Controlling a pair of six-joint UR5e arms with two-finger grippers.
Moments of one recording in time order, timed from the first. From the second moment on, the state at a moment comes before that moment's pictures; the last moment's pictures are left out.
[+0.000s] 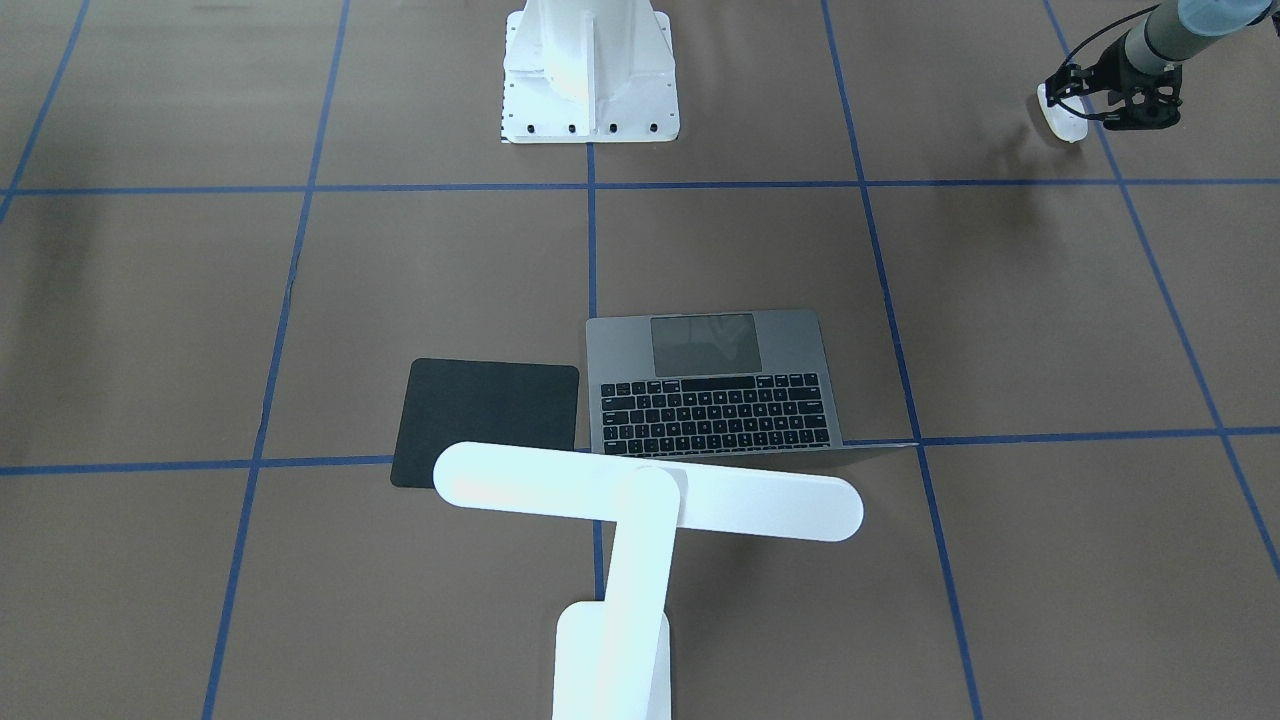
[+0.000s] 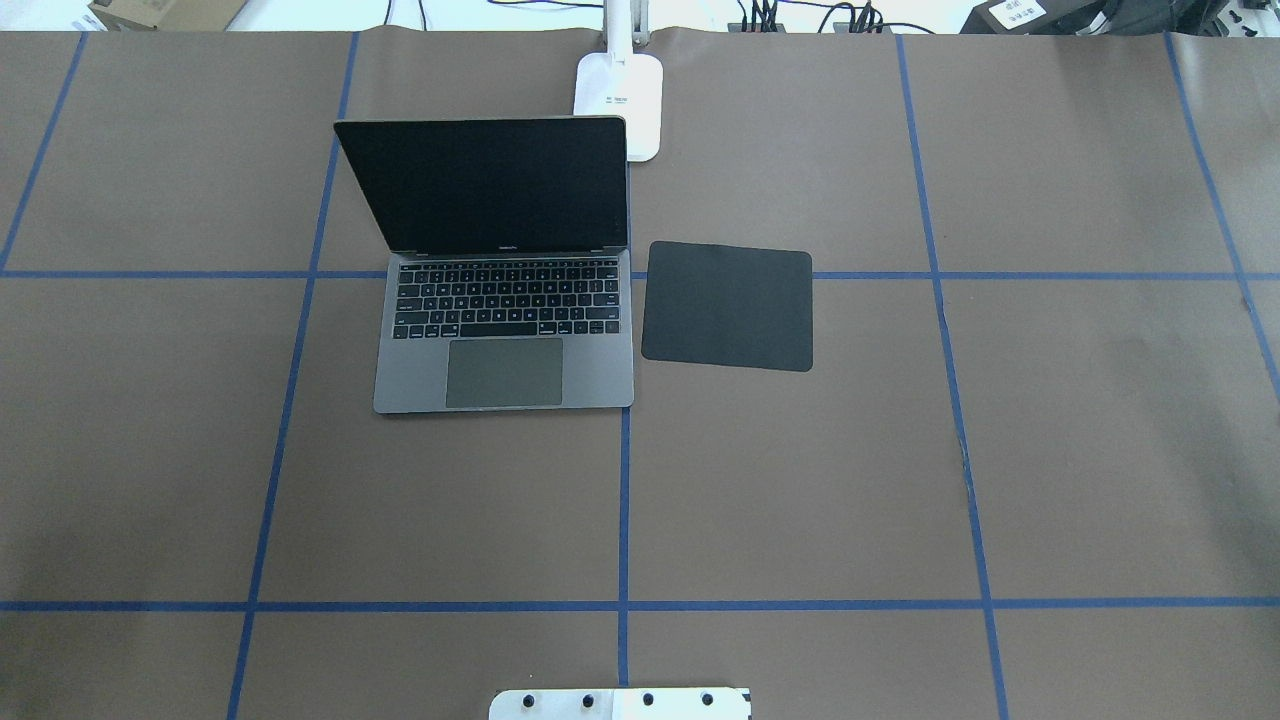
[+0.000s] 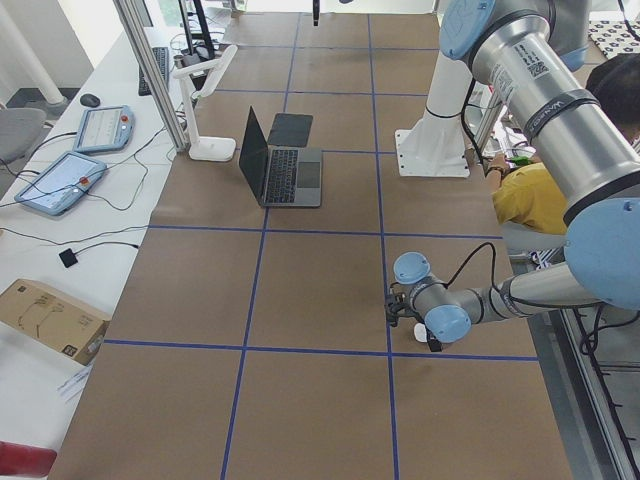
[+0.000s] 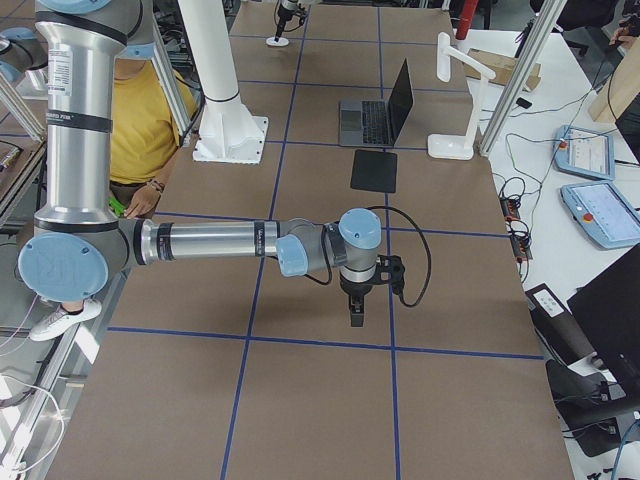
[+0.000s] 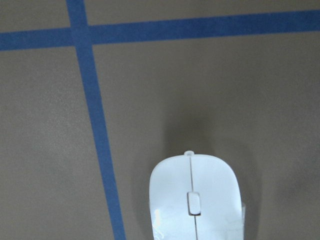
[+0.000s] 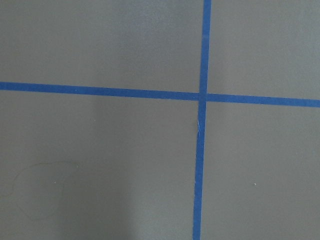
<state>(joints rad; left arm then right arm) -0.42 -0.89 -1.76 -2.56 -2.19 -1.11 1.37 -1.67 1.70 -1.37 2.25 0.26</state>
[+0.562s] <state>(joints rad) -0.31 -0.91 -1.73 -2.61 -2.19 -1.23 1.37 -1.67 1.70 -1.37 2.25 0.26</state>
